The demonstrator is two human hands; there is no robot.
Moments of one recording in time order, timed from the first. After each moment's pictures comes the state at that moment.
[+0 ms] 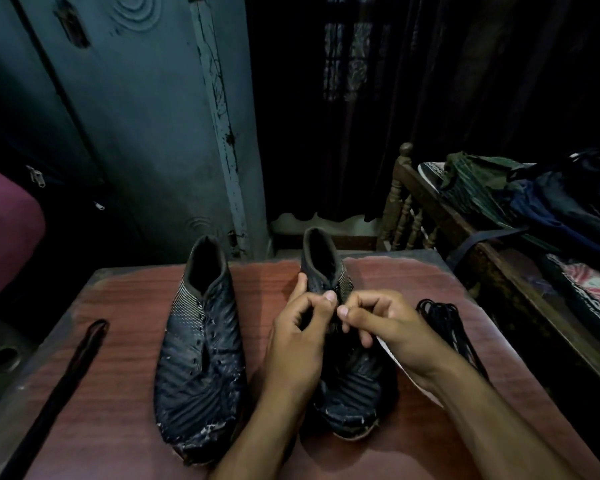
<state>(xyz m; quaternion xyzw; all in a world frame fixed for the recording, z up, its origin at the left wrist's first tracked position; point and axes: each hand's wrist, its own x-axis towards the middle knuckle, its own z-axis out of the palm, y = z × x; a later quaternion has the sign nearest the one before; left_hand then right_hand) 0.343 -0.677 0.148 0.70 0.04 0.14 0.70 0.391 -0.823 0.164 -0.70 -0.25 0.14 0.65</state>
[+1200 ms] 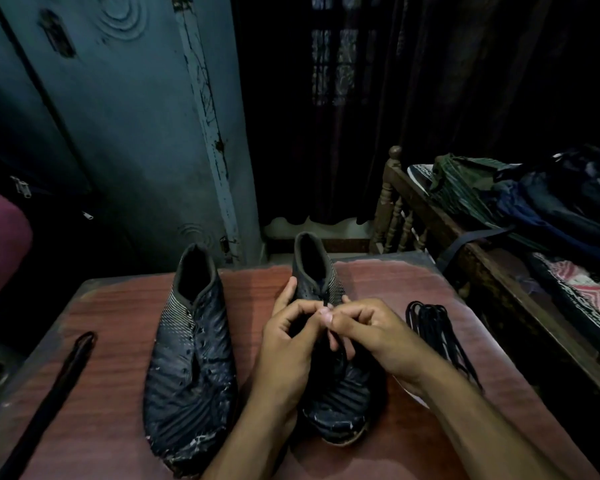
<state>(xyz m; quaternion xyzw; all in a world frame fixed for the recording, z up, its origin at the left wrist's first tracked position) 0.341 -0.680 0.148 0.66 0.05 0.12 0.74 0.388 -0.821 0.164 -0.72 -0.27 0.15 0.63</state>
